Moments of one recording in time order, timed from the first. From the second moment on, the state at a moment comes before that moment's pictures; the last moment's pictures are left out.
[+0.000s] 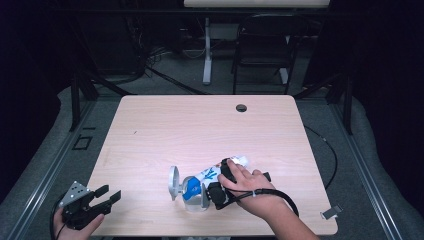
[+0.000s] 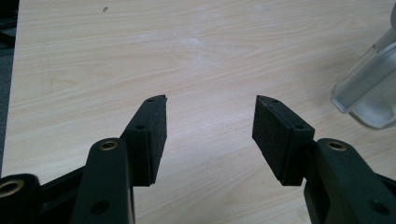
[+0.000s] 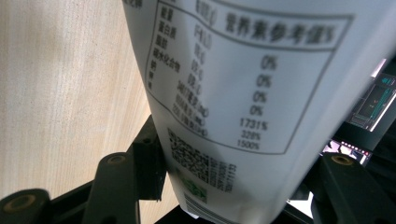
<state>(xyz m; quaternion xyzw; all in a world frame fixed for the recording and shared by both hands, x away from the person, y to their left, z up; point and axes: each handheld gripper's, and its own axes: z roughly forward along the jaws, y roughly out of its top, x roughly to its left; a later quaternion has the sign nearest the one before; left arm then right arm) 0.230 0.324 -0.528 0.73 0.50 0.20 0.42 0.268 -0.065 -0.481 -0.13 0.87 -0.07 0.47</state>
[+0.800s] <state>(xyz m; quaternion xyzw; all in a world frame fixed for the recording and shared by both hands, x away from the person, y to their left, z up) 0.230 0.325 -0.529 0.73 0.50 0.20 0.42 0.268 -0.066 -0.476 -0.13 0.87 -0.08 0.47</state>
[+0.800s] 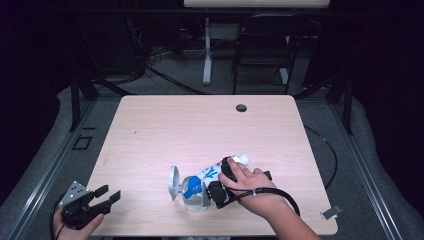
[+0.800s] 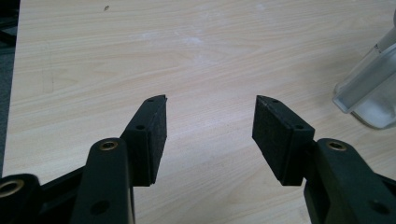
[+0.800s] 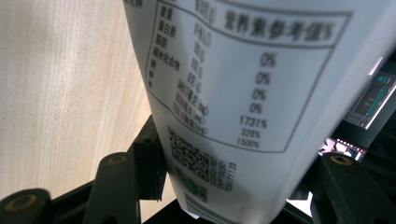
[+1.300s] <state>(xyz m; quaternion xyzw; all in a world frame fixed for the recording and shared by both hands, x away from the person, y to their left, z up) 0.230 0.326 -0.530 0.73 0.50 0.20 0.42 0.268 -0.067 -0.475 -0.13 0.87 -0.08 0.47</state>
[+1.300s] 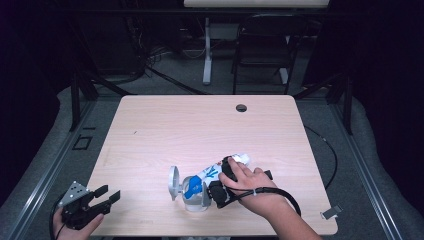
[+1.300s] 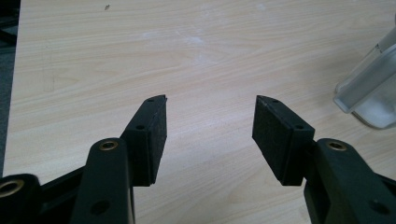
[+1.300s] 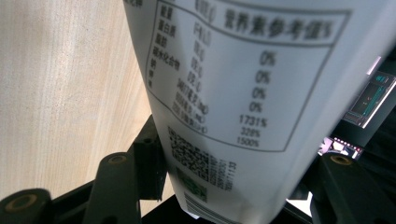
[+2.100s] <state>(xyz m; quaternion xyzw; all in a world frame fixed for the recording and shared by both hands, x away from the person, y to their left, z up) 0.230 0.325 -0.530 0.73 0.50 0.20 0.42 0.268 -0.066 -0.471 -0.14 0.86 -0.09 0.48</state>
